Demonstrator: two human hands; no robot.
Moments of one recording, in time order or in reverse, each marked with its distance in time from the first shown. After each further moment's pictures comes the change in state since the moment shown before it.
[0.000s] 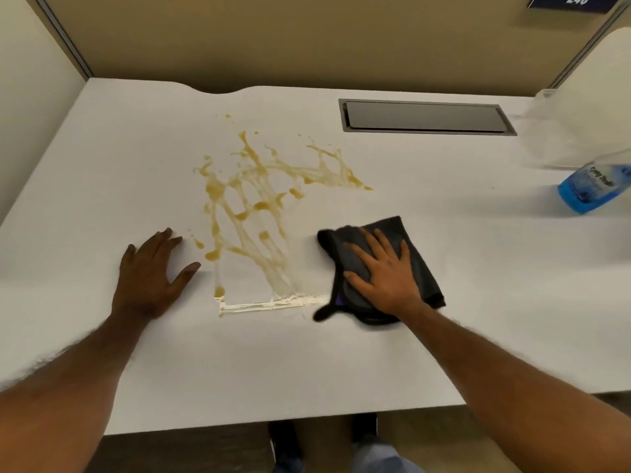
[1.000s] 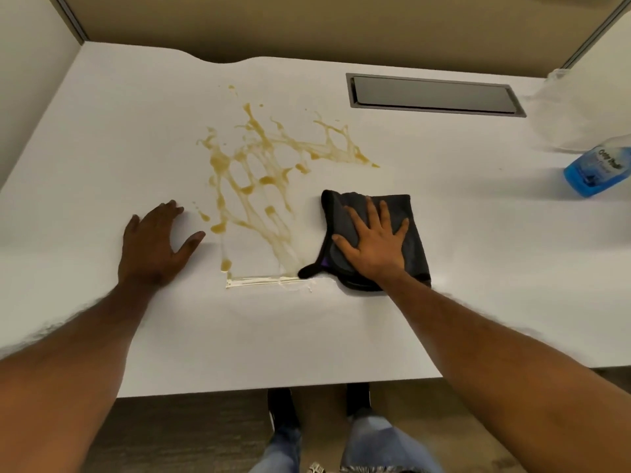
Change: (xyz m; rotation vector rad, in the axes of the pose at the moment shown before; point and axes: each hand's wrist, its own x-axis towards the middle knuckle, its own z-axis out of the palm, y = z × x) left_hand -0.001 -0.005 0.005 -0.056 0.037 -0.023; right_hand 0.021 -0.038 0.004 0.009 -0.031 0.181
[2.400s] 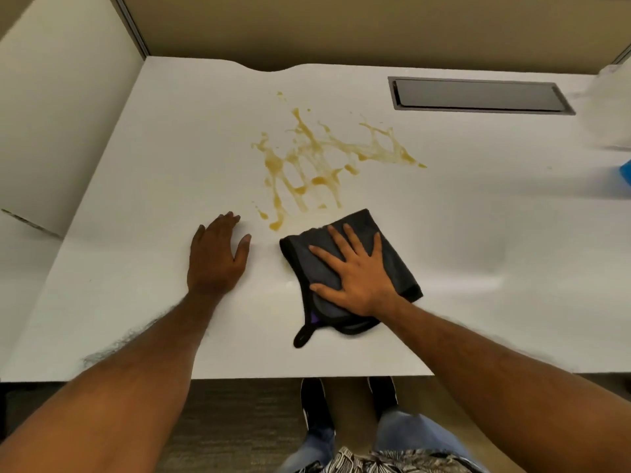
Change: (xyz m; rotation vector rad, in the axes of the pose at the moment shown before) left_hand -0.028 -0.002 -0.003 -0.163 0.081 -0.025; right_hand -0.050 -0.120 0.026 -0.025 0.032 -0.431
